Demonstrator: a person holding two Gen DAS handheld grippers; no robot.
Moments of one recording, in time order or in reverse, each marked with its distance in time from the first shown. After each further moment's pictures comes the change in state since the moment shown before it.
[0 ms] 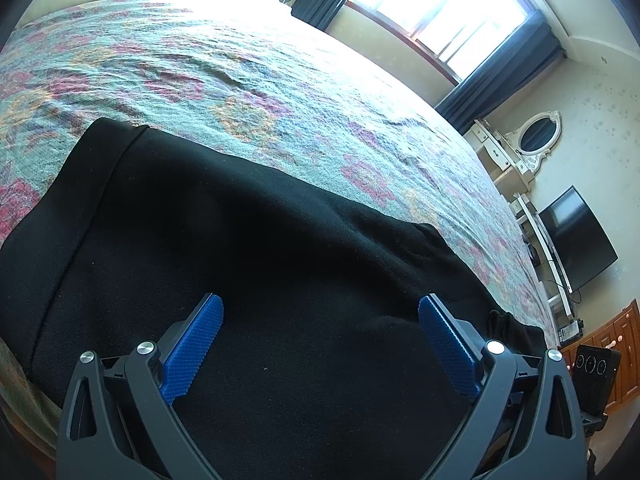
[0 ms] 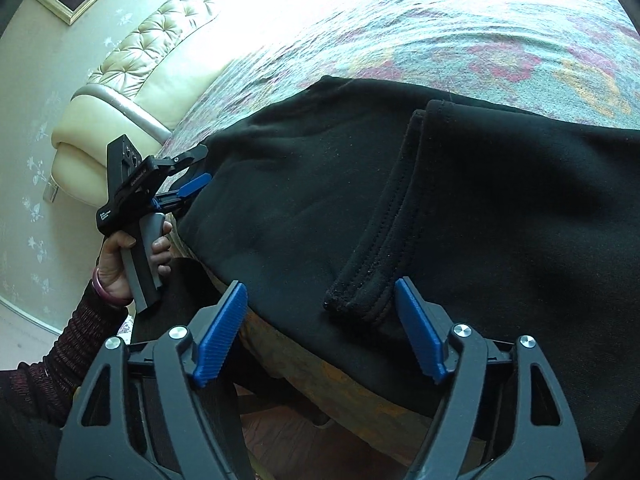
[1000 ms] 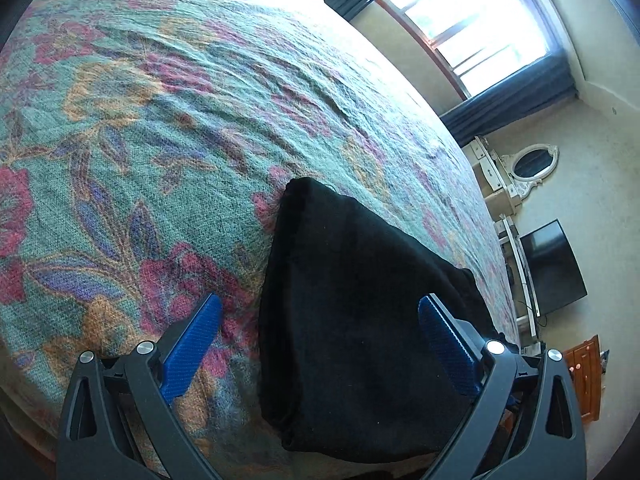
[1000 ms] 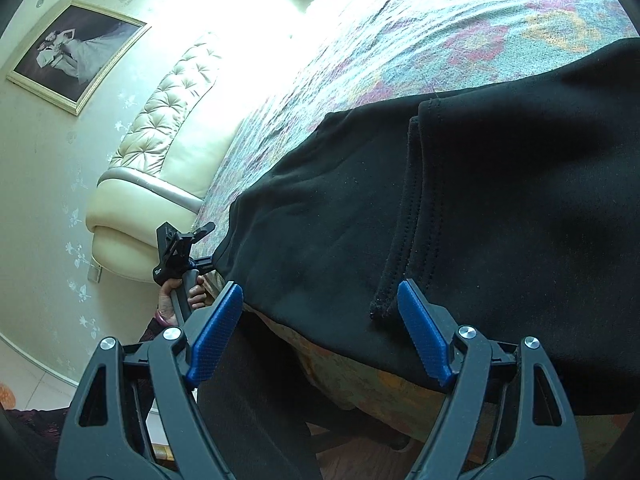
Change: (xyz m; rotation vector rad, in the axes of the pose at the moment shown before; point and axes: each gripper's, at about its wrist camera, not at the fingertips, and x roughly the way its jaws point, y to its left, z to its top) left arm -0.049 0.148 0.058 -0.129 0.090 -0.106; right arm -0.012 -0.018 -0.015 0.236 -0.164 0.187
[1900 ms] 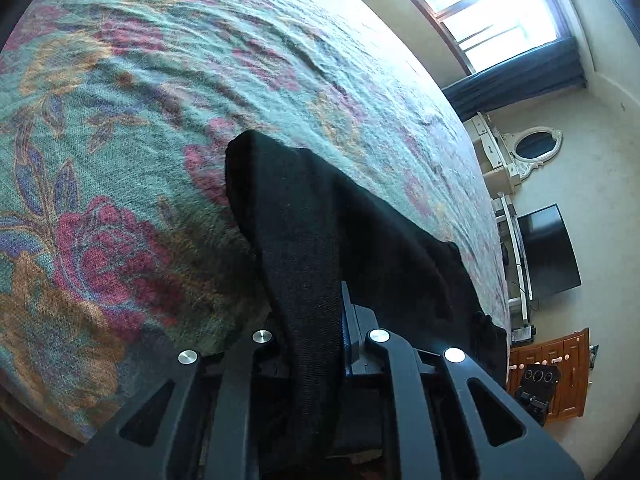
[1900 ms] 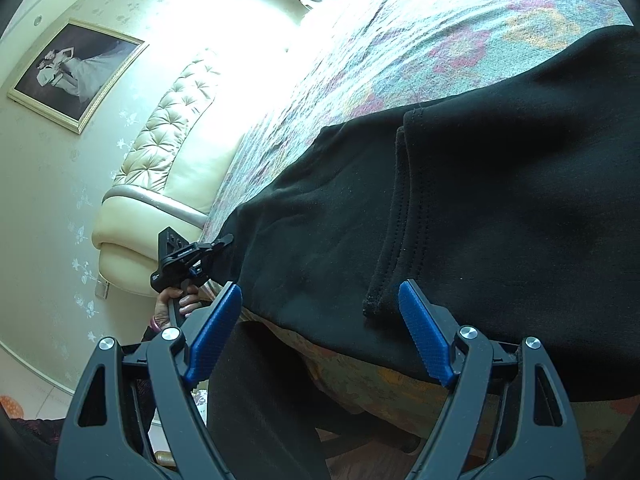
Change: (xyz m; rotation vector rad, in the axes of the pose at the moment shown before) left arm 0.011 -0.038 -0.001 -0.040 0.108 -0.027; right arm -0.020 -0.010 -0.002 0.046 -0.052 0.024
